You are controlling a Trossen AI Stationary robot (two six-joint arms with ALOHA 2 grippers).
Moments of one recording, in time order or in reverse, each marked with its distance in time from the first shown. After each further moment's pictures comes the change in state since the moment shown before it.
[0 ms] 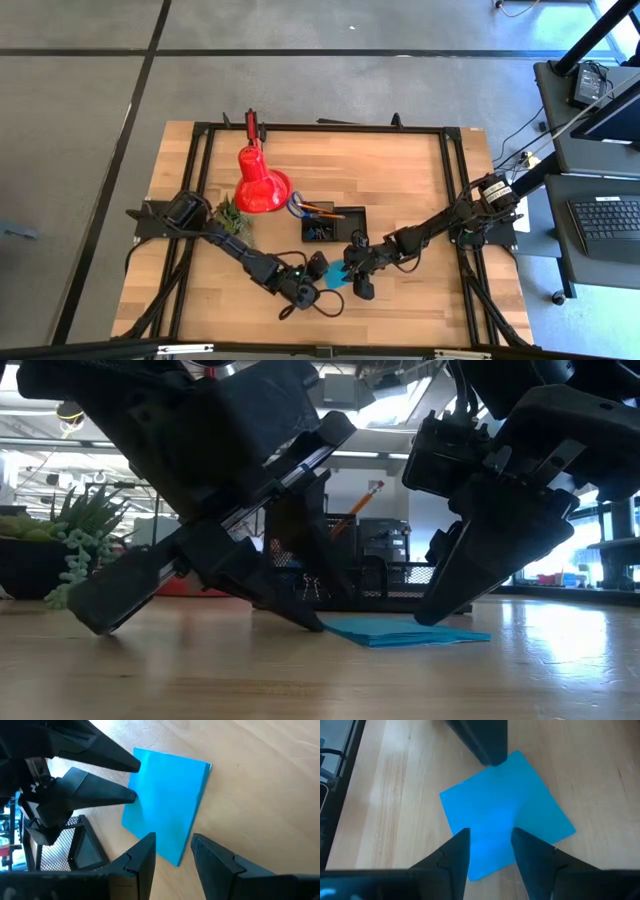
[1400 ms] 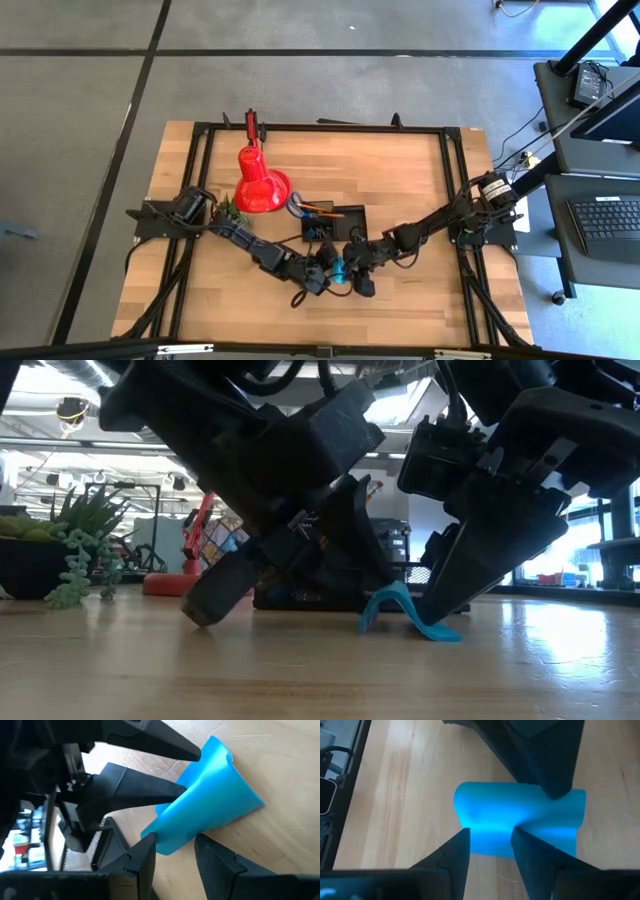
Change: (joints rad) left arm 0.092 0.014 -0.003 0.152 0.010 0.133; right arm -0.048 -0.001 -0.001 0.002 -0.066 -0.026
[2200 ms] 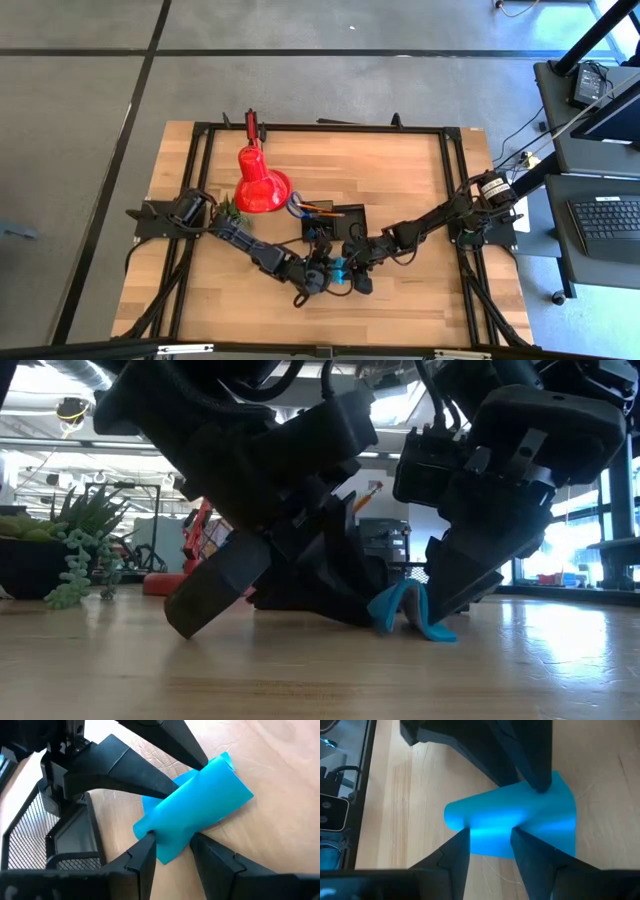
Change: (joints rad) left arm -0.031 -0.001 0.000 -0.053 0.075 -0.418; right arm -0.034 0.001 0.001 0.018 -0.047 0.104
